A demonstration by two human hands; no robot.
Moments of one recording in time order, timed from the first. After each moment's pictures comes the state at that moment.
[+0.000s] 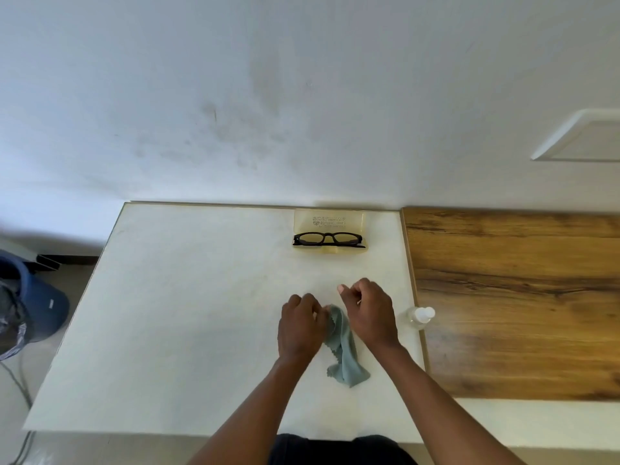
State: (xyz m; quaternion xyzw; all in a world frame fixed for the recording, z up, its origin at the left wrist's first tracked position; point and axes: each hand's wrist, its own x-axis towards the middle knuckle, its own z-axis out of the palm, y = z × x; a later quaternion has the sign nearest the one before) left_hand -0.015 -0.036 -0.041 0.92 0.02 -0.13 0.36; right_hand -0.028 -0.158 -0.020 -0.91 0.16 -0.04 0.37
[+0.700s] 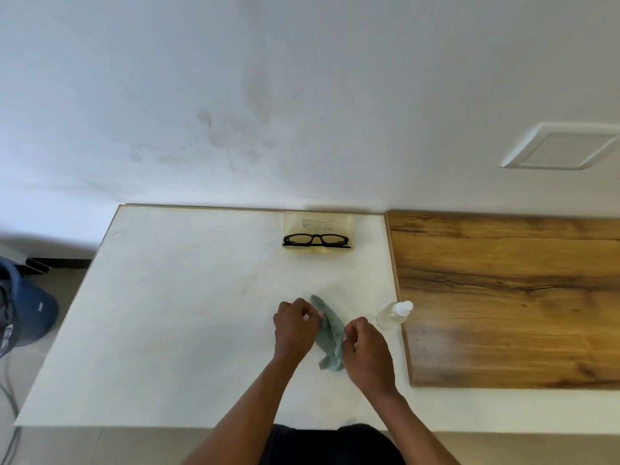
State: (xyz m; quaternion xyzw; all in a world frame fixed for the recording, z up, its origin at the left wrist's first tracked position) left_hand -0.027 -0.042 -0.032 0.88 0.08 -0.19 0.42; right_hand -0.099 -0.155 -0.025 -0.92 0.20 0.04 0.33
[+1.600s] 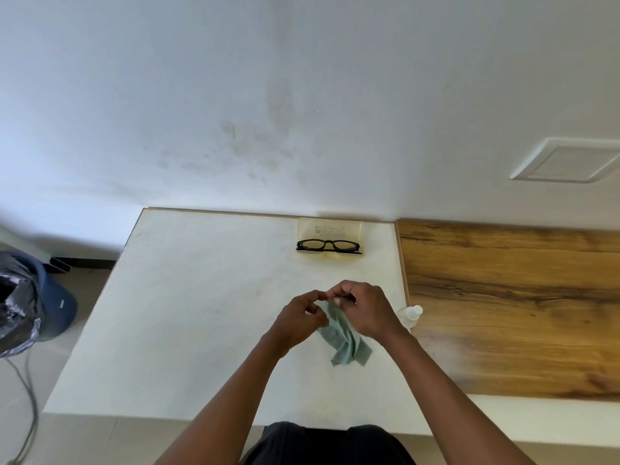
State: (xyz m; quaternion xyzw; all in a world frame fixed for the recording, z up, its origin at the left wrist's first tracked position) left_hand -0.011 -0.011 0.017 0.77 0.00 -0.34 0.54; right_hand -0.031 -0.159 0.038 -0.90 0.06 0.08 0.42
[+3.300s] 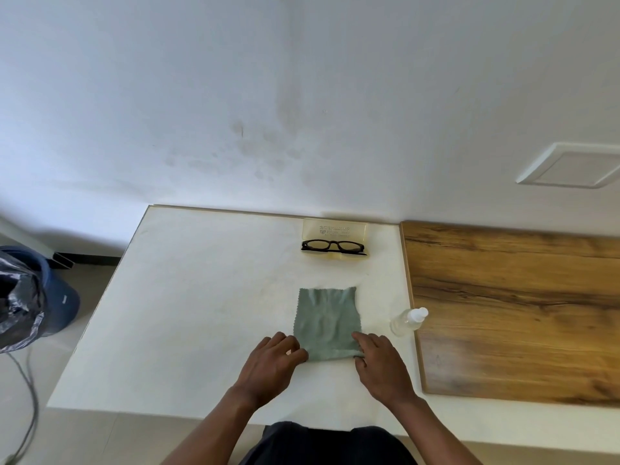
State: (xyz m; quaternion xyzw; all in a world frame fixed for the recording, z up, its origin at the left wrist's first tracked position) left_hand -0.066 0.054 -0.036 0.92 -0.37 -0.01 0.16; right_hand -0.109 -0.168 -0.037 -0.97 0.05 0.10 0.22
